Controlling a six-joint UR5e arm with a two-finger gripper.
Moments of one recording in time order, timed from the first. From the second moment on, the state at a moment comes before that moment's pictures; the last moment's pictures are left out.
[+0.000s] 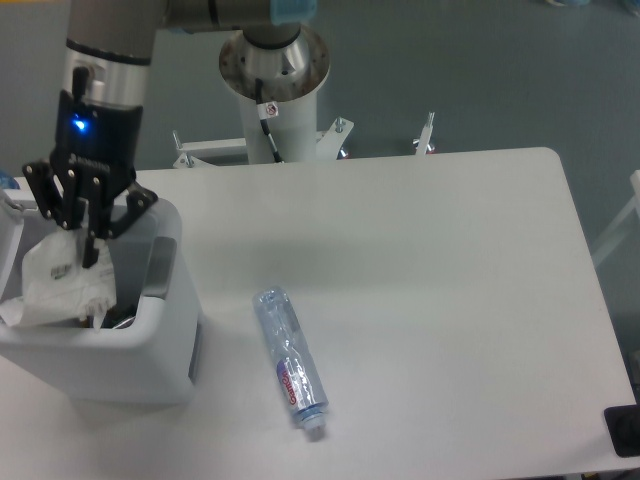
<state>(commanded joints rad) 2.05 -1.61 -1.68 -0.73 1.25 0.25</state>
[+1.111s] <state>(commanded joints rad) 2.32 -2.01 -1.47 -0.77 1.26 0.13</state>
